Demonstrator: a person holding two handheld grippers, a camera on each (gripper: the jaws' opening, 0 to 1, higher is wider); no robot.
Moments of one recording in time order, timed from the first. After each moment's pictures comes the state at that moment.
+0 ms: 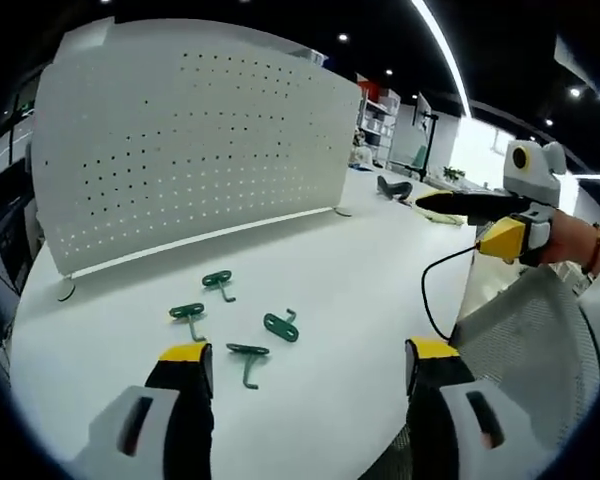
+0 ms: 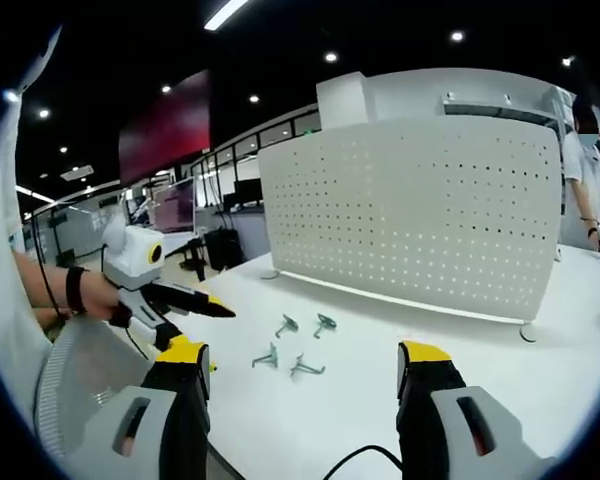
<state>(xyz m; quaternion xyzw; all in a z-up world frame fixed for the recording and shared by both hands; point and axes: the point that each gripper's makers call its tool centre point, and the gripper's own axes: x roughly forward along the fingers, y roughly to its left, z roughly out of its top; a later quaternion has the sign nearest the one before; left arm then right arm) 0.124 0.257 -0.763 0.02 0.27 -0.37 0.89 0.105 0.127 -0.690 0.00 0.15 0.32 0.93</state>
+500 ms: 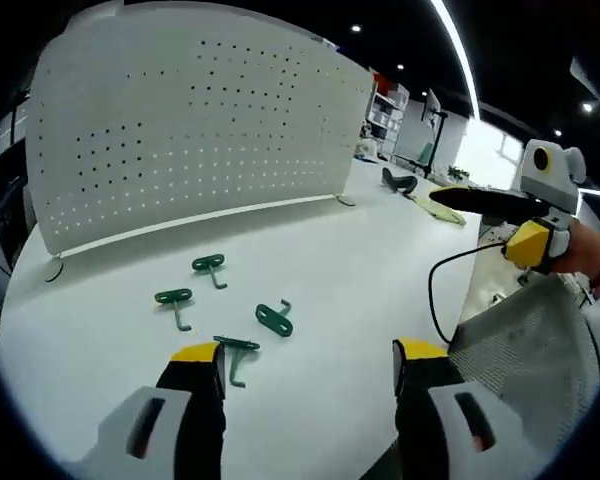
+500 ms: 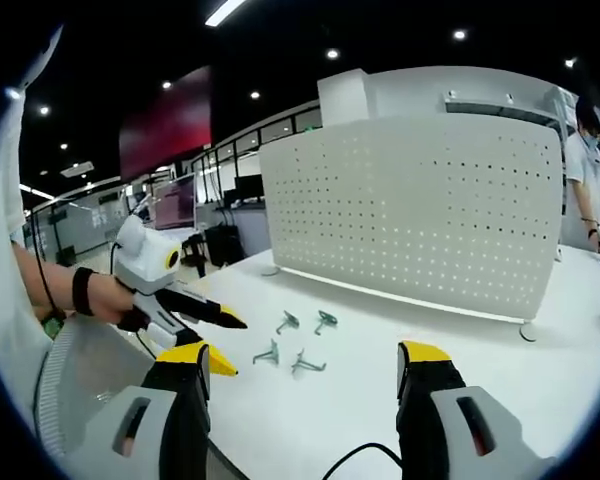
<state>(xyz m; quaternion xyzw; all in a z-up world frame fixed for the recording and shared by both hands) 0.129 0.244 -0.782 0.00 0.31 -0.37 0.88 0.105 0.128 -0.691 -0.01 0.15 0.32 0.93</state>
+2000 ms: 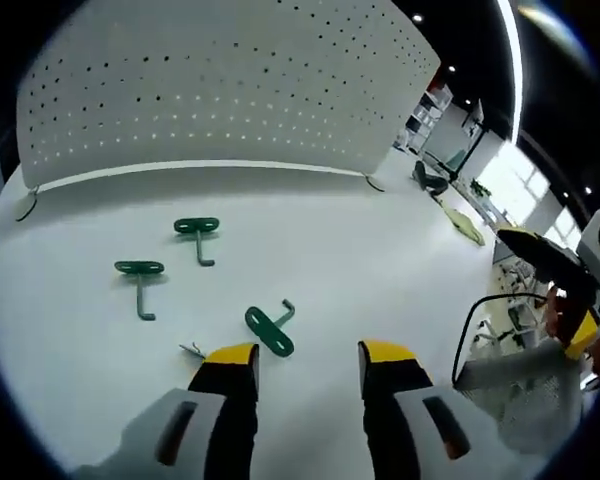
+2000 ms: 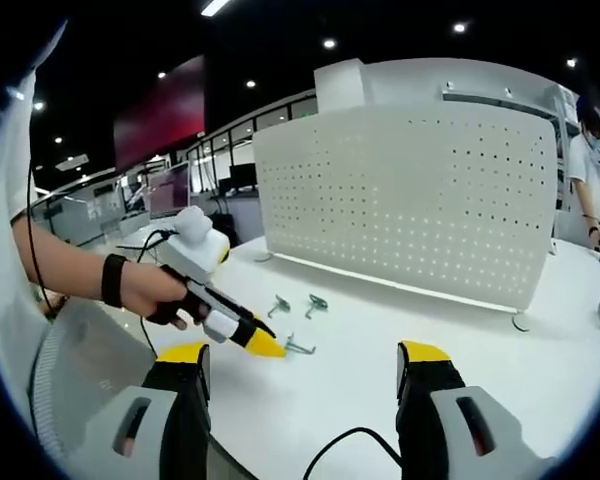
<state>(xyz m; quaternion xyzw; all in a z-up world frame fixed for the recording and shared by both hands) 0.167 0.212 -0.823 -0.07 0.42 -0.32 0.85 0.101 0.113 -0.705 -0.02 0.18 0.31 0.93</state>
